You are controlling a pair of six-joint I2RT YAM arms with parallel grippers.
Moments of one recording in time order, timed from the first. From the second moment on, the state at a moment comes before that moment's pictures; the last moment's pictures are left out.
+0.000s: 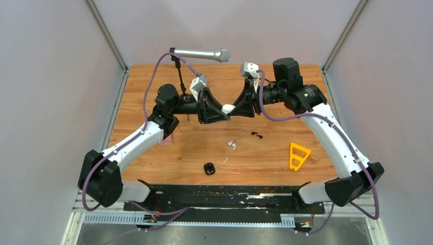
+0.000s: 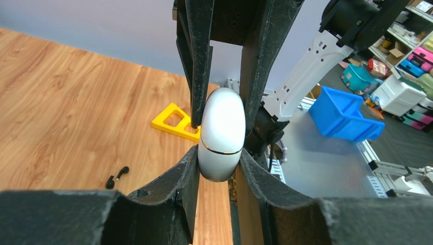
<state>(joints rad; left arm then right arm) -0.54 1.34 0.97 0.57 1.08 -0.50 0.47 1.39 1.59 -0.75 -1.00 -0.33</state>
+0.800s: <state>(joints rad) -0.54 1.35 0.97 0.56 1.07 -0.49 0.48 1.43 1.63 -0.81 -0.97 -0.36</state>
